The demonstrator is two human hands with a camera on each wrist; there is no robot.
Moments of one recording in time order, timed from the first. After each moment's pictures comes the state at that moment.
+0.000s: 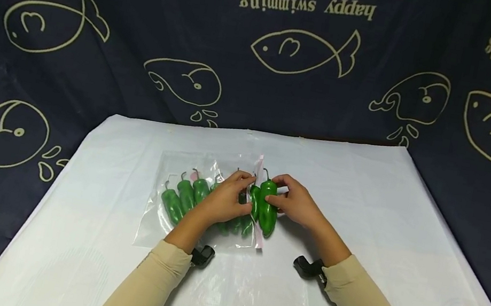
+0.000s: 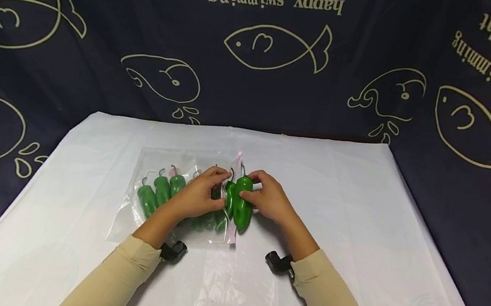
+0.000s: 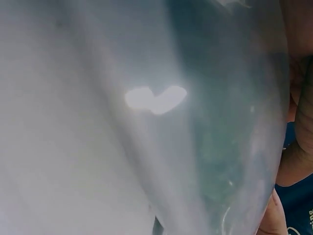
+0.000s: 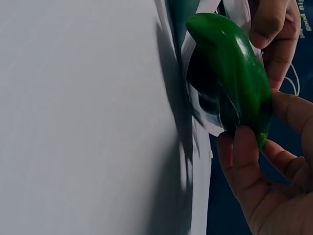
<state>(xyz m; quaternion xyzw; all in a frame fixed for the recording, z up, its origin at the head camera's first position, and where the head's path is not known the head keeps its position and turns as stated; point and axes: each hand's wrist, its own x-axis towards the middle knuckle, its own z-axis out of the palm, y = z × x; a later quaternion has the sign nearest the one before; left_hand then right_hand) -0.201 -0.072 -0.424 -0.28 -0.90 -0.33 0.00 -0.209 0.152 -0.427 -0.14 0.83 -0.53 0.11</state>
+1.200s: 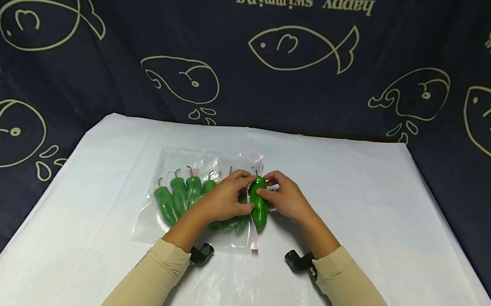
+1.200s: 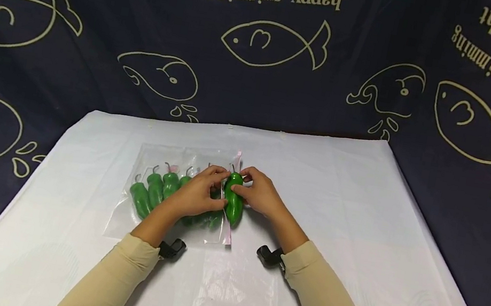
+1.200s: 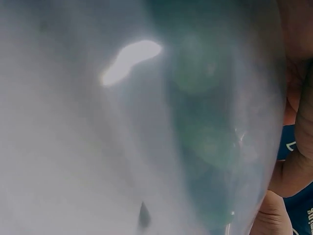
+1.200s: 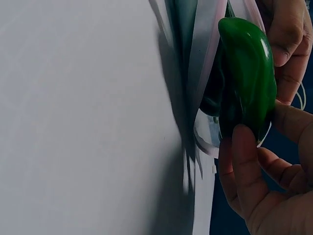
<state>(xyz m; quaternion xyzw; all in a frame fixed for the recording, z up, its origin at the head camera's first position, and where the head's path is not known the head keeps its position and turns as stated) -0.200 -0.071 -0.421 -0.29 -0.89 -0.34 -0.01 -0.216 0.132 -0.427 -0.11 0.84 -0.52 0.13</state>
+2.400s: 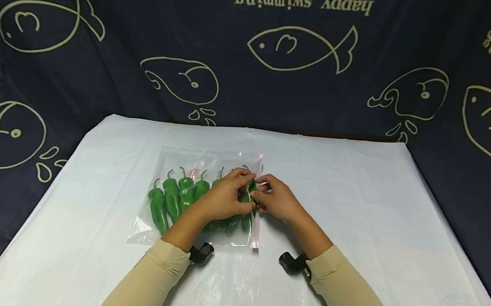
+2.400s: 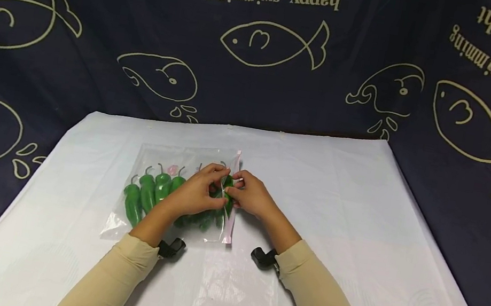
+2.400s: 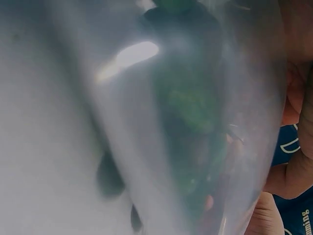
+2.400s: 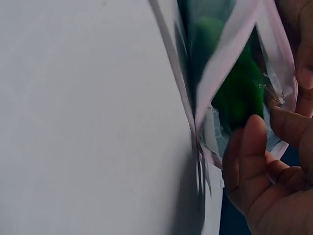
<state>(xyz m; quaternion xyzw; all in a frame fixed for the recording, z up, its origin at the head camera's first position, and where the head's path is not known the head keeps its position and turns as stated) -0.197 -0.071 -0.415 -0.28 -0.89 -0.36 -0.02 -0.214 0.119 -0.435 -0.11 0.81 -0.55 0.15</state>
